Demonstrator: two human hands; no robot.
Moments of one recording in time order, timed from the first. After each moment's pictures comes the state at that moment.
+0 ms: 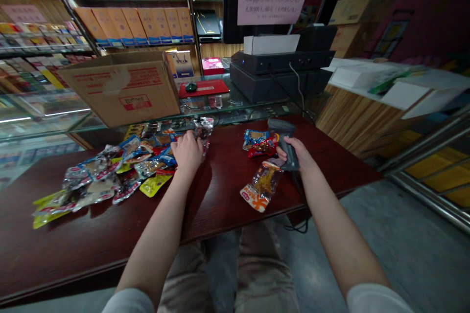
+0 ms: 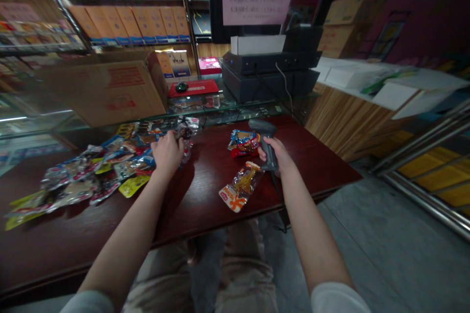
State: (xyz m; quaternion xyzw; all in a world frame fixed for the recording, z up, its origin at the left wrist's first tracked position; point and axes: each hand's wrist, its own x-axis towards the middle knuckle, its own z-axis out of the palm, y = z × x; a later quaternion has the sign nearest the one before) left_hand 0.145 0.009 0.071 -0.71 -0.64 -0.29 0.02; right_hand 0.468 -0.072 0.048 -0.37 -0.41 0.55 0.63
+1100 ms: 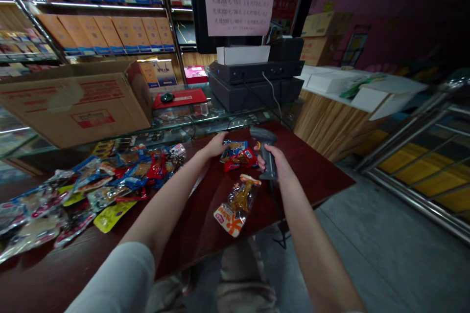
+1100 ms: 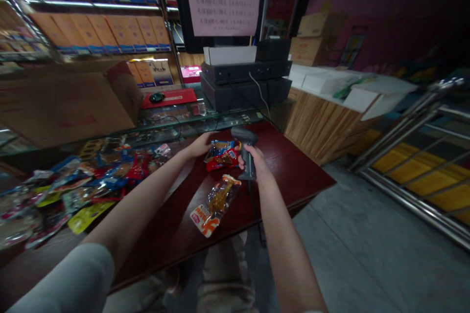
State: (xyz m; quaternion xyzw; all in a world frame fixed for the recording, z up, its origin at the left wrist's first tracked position) left_hand 0.302 0.105 0.046 -0.90 -0.38 -0.11 -0.18; right_hand 0.485 -0.061 0.032 -0.39 -0.33 0.54 0.67
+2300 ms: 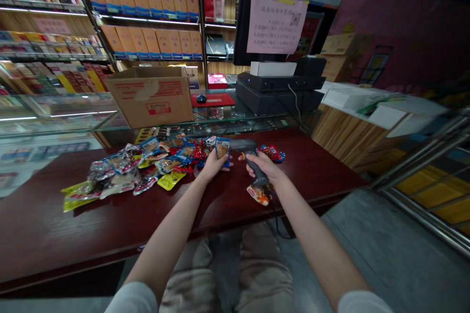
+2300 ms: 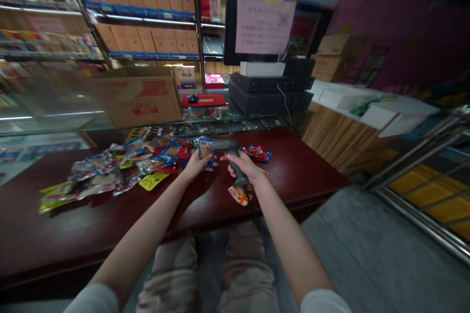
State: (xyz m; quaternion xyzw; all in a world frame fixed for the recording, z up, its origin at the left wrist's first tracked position) left_hand 0.159 -0.005 0.033 -0.55 -0.39 -0.40 -0.62; right_hand 0.347 -0.080 0.062 -0.40 -0.46 0.60 0.52
